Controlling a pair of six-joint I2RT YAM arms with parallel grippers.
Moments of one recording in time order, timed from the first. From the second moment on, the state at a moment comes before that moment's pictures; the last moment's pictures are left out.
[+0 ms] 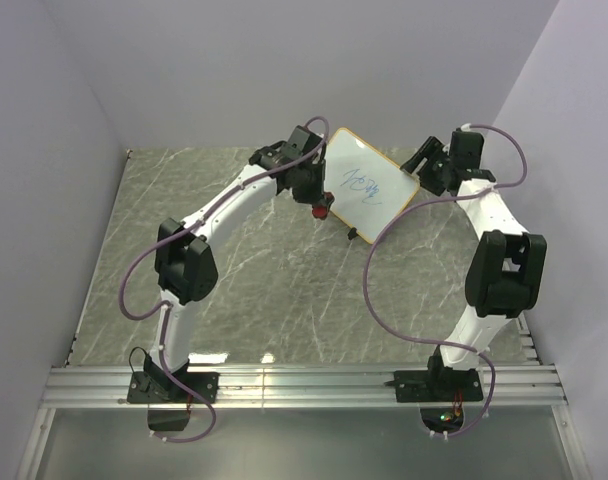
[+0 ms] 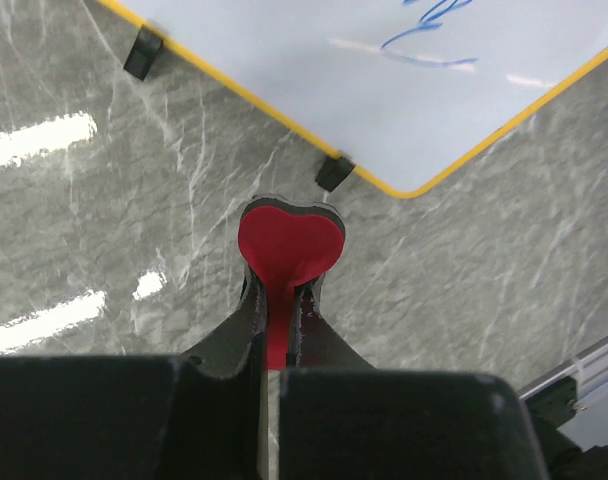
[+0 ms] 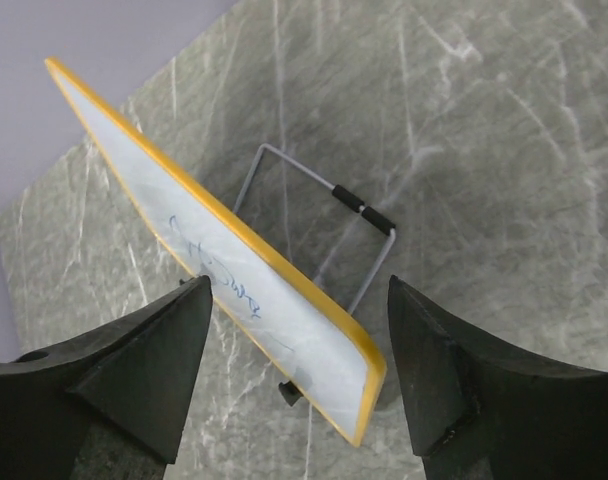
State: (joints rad) left arm -0.64 2.11 2.08 -0.84 0.10 -0.51; right arm -0.08 1.78 1.43 -0.30 -0.24 0.60
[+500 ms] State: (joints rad) left arm -0.64 2.32 2.22 -0.70 0.16 -0.73; right arm -0.06 1.75 1.24 -0.16 -0.37 0.65
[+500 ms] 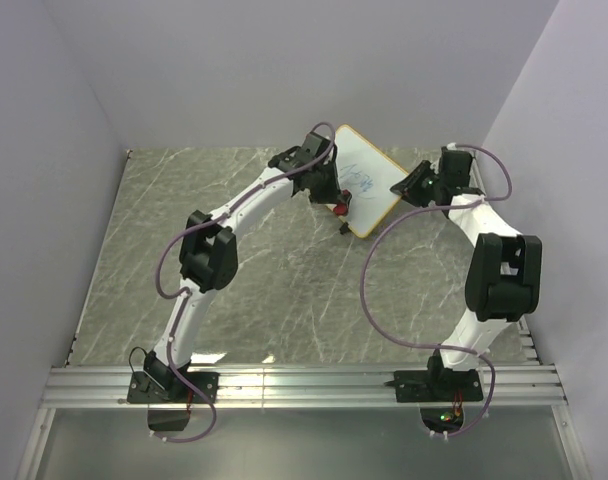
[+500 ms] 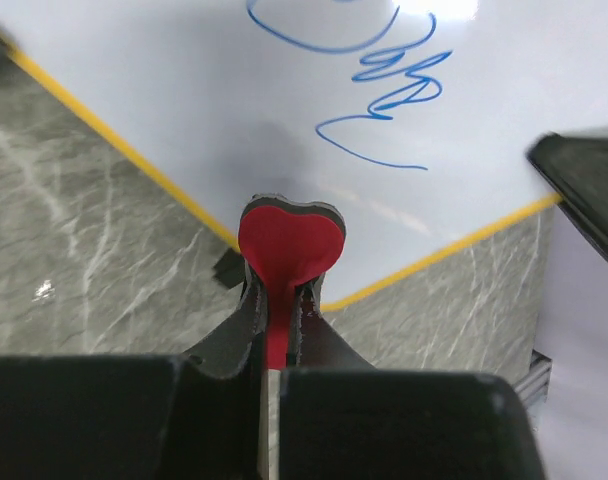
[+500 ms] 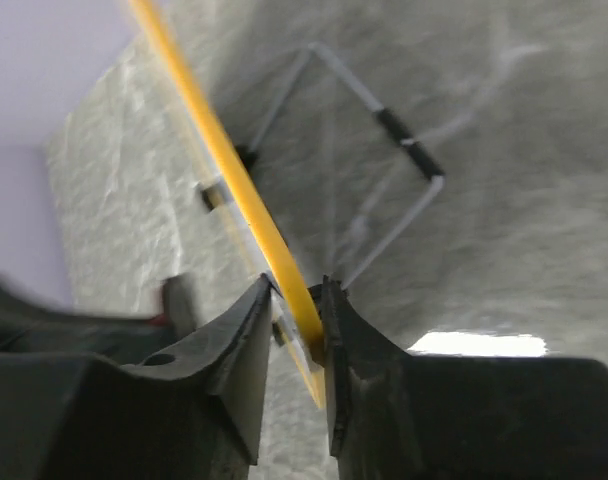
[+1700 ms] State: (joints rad) left arm -0.80 2.23 2.01 -0.43 0.16 -0.73; right arm 0.11 1.45 0.98 -0.36 -0.27 0.64
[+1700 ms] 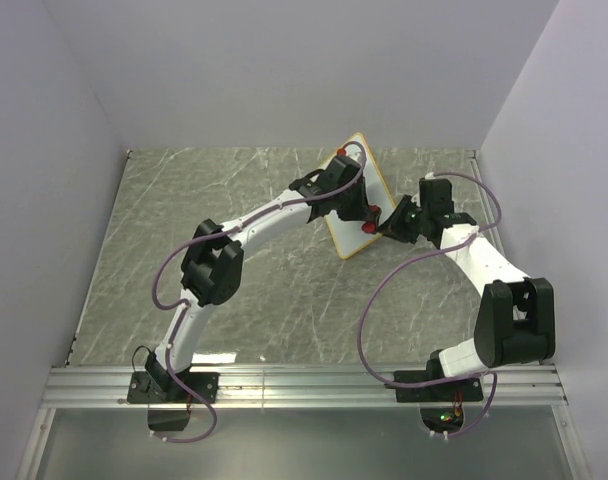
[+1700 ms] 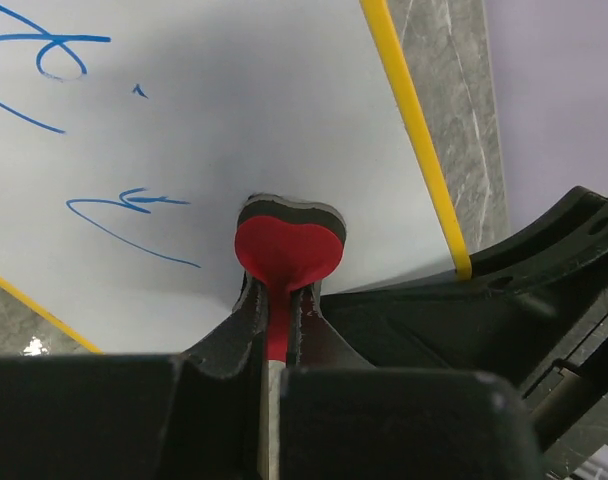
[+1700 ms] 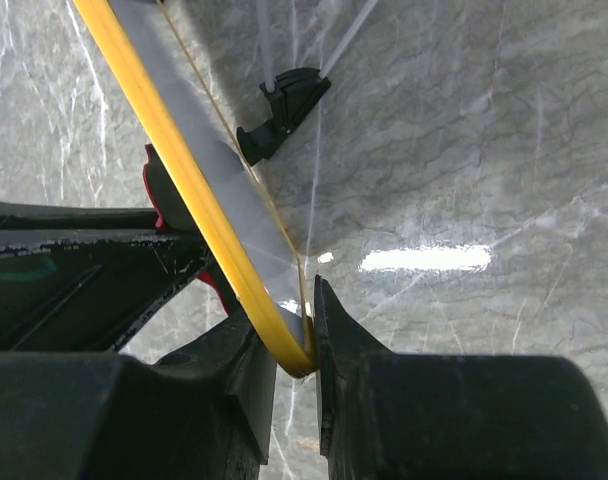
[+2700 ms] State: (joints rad) left arm -0.73 2.20 1.82 -0.37 0.20 -0.68; right arm 0.14 1.38 0.98 -0.47 -0.25 0.67
